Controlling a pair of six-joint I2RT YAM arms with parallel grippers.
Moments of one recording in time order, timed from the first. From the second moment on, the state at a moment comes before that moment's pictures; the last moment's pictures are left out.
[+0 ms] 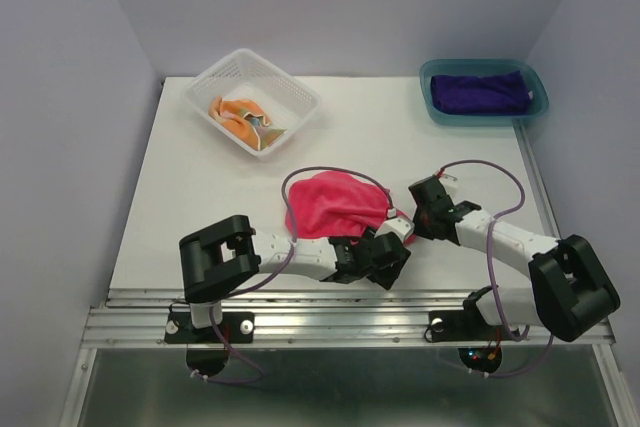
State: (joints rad) left arm -1.33 1.78 1.04 -0.13 -0.28 -0.55; right arm 0.49 1.29 0.59 -0.37 0.32 0.77
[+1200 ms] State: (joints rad) left arm -1.34 1.30 0.92 -0.35 -0.66 -0.75; right arm 0.49 1.00 0.64 -0.49 0.36 0.76
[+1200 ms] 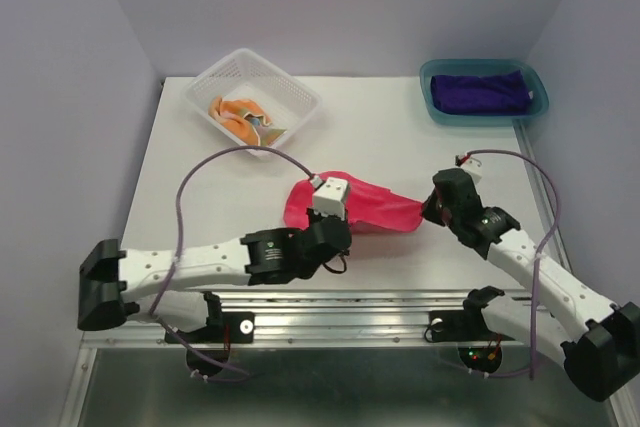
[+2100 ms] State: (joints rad) left arm -1.34 0.80 1.35 -0.12 -0.54 -0.22; right arm 0.50 0.90 1.57 -0.50 0.22 0.54
